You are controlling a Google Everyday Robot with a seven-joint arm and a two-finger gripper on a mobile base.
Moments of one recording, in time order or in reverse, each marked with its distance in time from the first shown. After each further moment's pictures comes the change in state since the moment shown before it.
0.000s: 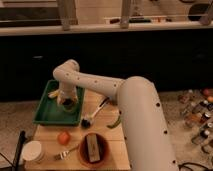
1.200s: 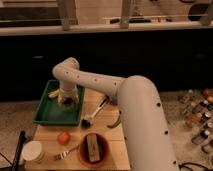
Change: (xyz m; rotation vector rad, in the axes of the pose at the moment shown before) arm -0.004 0.008 -0.009 -0.021 -0.011 0.019
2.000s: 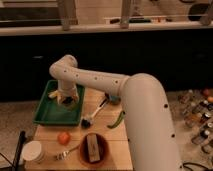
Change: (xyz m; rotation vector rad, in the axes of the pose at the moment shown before) arm -0.011 0.000 -0.026 -0.042 0.012 -0.015
